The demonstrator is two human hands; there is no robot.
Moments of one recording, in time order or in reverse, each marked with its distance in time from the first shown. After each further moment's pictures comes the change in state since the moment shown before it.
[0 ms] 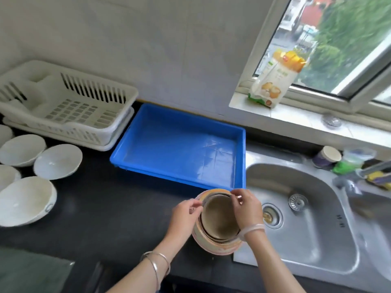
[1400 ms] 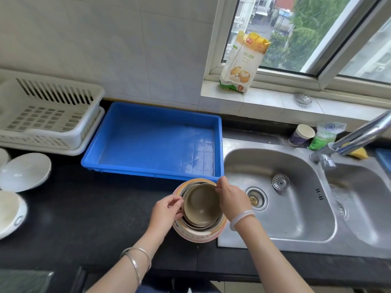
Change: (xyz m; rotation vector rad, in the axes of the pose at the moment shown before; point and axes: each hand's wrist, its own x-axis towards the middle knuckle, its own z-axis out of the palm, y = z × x) left_hand 0.000 -0.005 0.018 -0.301 -0.036 -0.176; right_hand -0.002 0.025 -0.024 -0.404 -0.135 -0.252
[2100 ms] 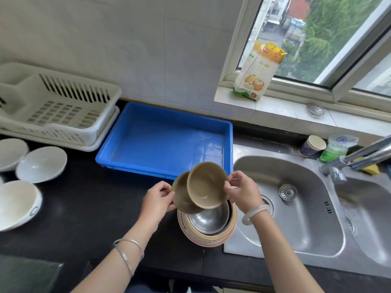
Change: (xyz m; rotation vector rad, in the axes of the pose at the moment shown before) left_hand 0.006 0.029 -0.043 -0.030 0.133 0.028; right_hand 0.016 -0.018 -0.030 0.785 0.036 0.214
